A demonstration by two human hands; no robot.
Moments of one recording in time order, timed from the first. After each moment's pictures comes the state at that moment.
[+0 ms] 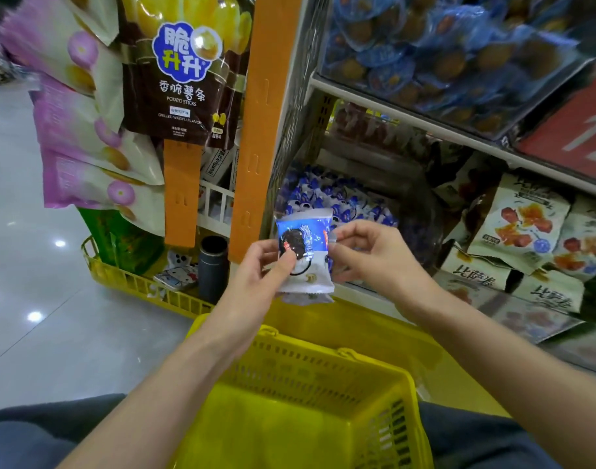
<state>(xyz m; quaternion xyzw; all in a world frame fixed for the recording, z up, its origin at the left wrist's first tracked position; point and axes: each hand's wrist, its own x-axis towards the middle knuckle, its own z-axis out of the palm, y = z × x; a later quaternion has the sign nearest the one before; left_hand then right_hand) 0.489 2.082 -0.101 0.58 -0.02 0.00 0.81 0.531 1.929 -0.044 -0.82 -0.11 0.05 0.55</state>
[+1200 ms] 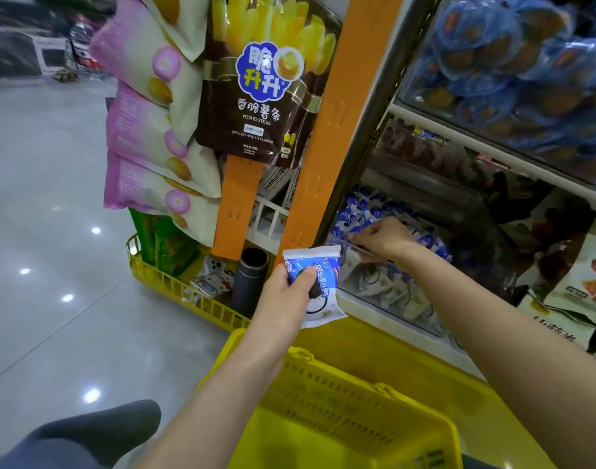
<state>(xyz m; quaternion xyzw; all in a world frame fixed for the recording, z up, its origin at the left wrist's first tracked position) 0.511 2.110 -0.105 0.60 0.15 0.00 0.79 0.668 1.974 -0.069 -0.96 0.00 0.07 0.26</state>
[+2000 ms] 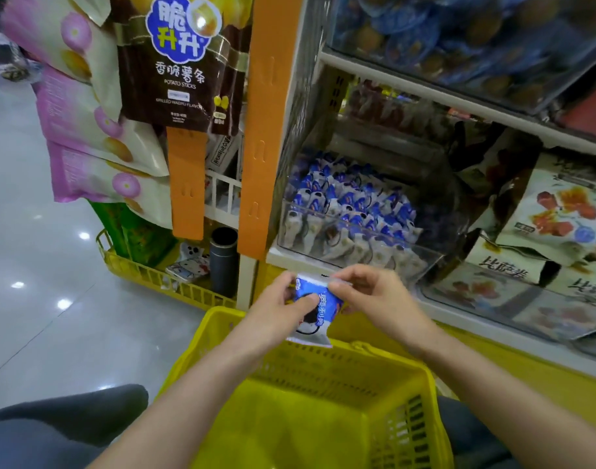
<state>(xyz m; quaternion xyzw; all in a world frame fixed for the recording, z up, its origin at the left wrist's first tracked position) 0.493 2.066 -0.126 0.69 0.04 -0.10 0.72 0.528 1.915 -0.107 -0.84 -0.14 0.09 0.52</state>
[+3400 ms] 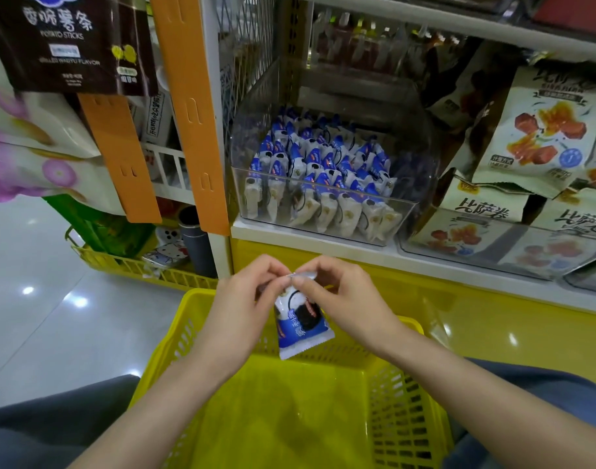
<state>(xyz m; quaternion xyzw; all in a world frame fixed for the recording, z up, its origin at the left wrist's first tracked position) 0.487 2.053 -0.157 0.83 -0.09 0.10 0.53 0.507 1.903 -0.142 -0.84 -0.14 0.04 0.52</state>
